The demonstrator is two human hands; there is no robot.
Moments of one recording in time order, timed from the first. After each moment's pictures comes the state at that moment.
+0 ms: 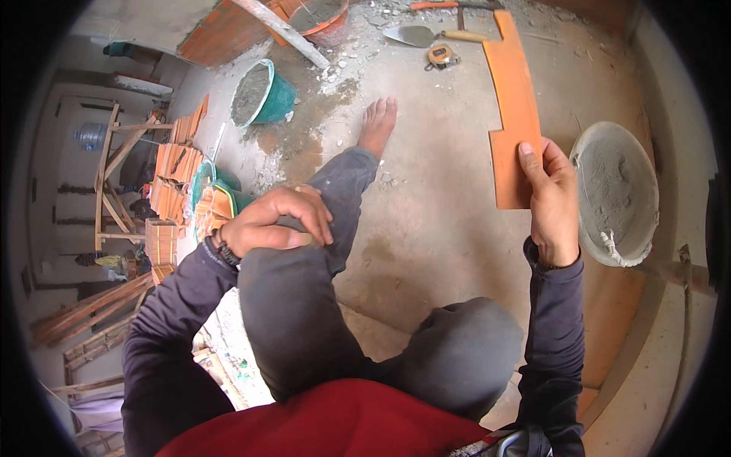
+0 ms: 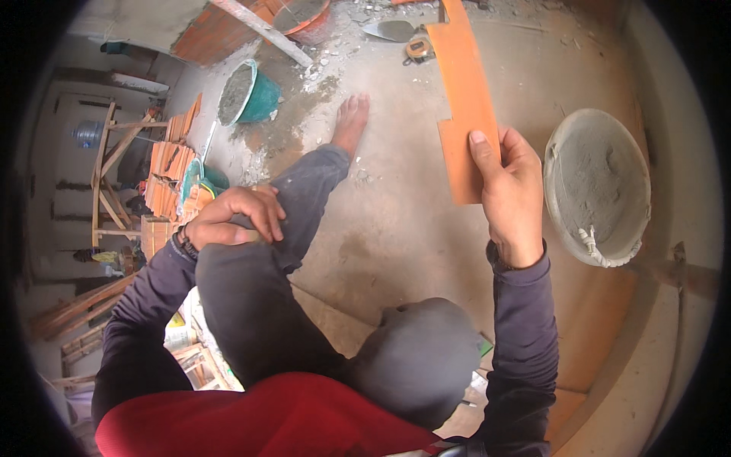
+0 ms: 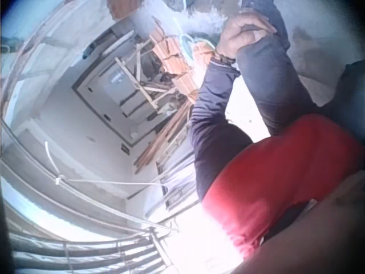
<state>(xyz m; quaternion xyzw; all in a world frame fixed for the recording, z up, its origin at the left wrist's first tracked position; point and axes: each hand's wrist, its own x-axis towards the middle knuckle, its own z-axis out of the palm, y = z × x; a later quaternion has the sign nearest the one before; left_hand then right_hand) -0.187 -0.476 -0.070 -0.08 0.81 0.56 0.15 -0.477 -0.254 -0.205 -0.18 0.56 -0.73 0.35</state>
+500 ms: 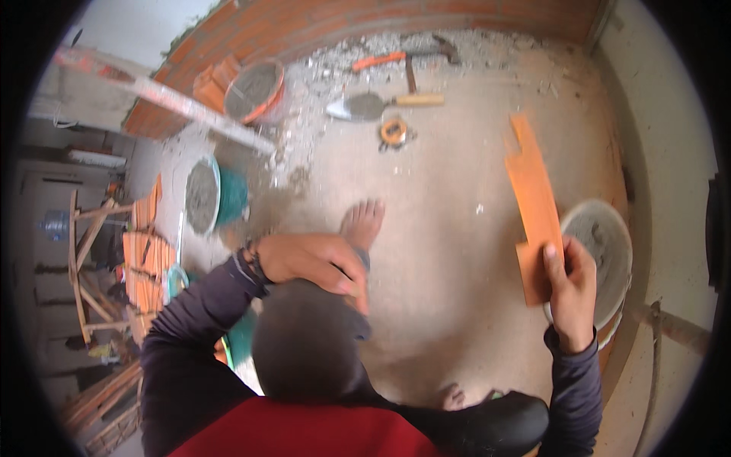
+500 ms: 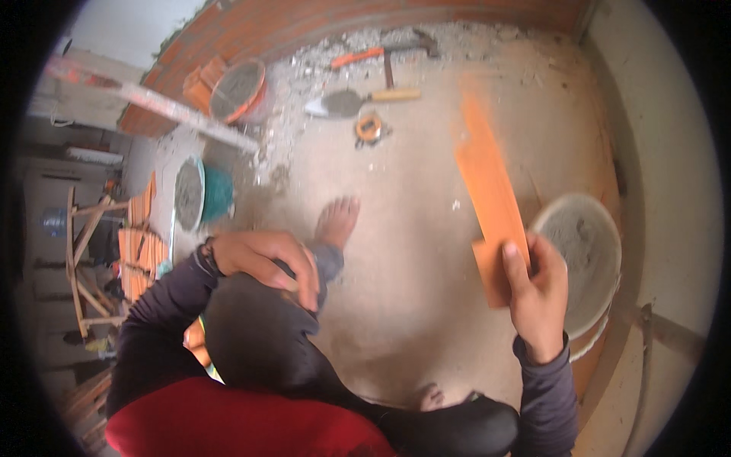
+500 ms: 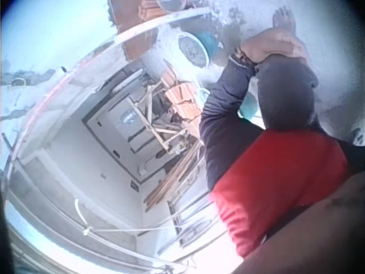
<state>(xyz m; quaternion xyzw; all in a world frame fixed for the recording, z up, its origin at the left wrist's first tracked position) -0.390 -0.619 -0.113 0.04 0.61 0.68 0.41 -0.565 -0.275 -0.171 -0.15 0.77 -0.57 0.26</state>
